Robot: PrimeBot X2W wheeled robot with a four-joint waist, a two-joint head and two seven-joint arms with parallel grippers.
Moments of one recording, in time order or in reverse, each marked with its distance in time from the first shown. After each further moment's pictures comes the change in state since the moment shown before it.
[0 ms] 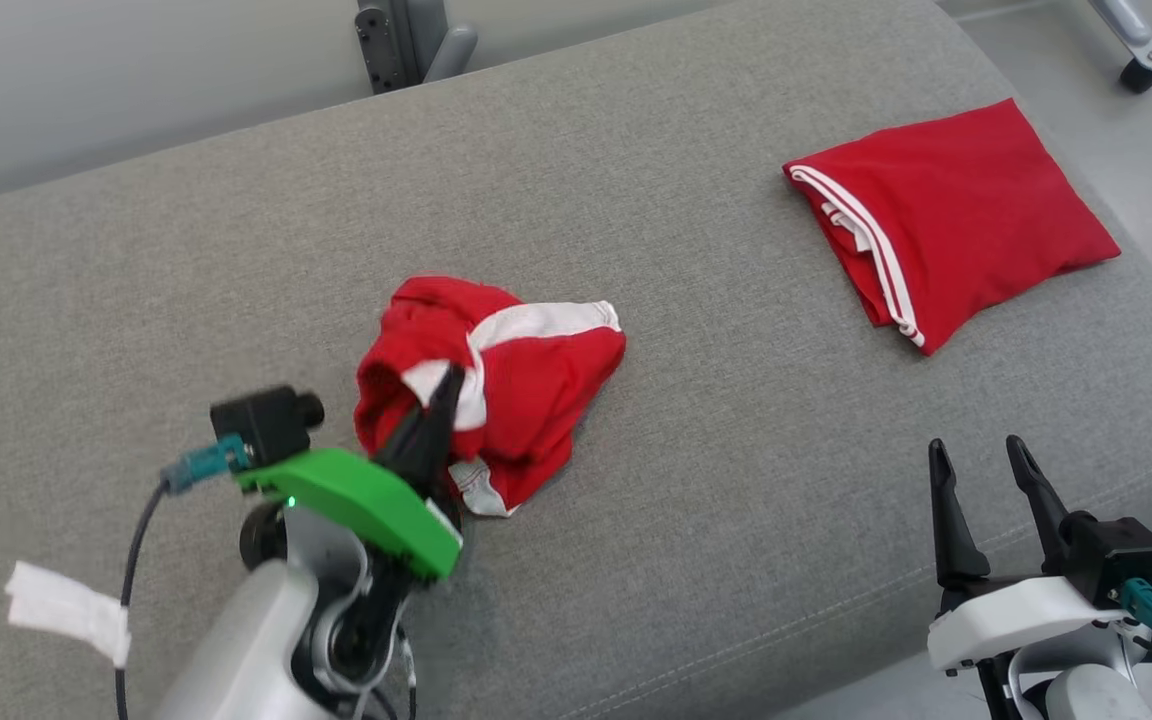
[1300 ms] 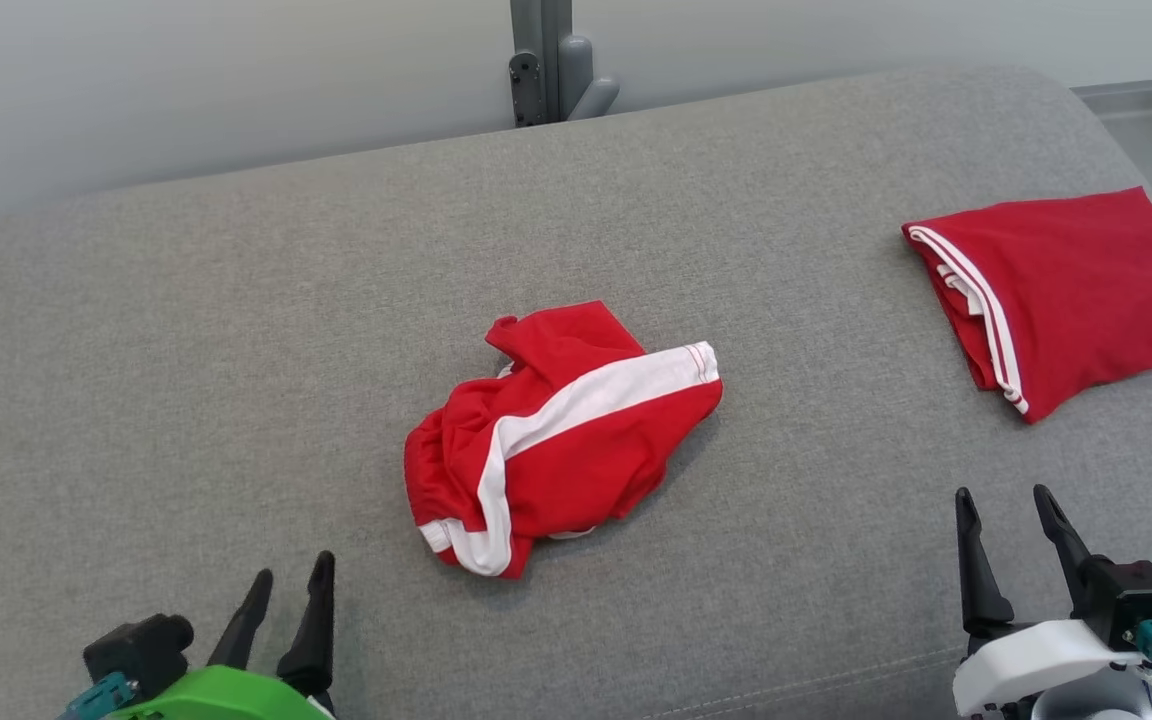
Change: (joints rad) left arm 0.331 0.132 0.058 0.018 0.051 0.042 -0.225; right arm 0.055 0.000 -0.037 0.021 -0.041 0.000 0.000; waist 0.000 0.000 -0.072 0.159
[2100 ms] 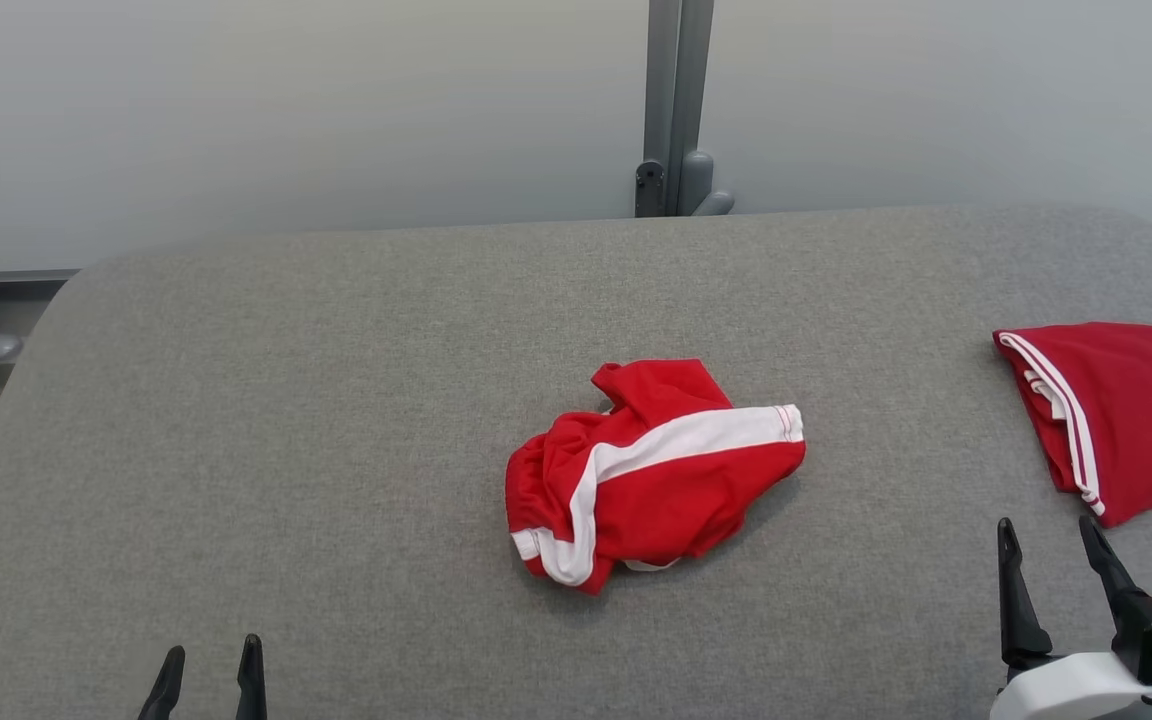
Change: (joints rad) left arm 0.296 -0.103 0.355 -0.148 0.493 -0.082 -0.045; right arm 0.070 0.000 -0.083 -0.040 -0.085 0.000 0.000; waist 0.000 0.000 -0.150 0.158
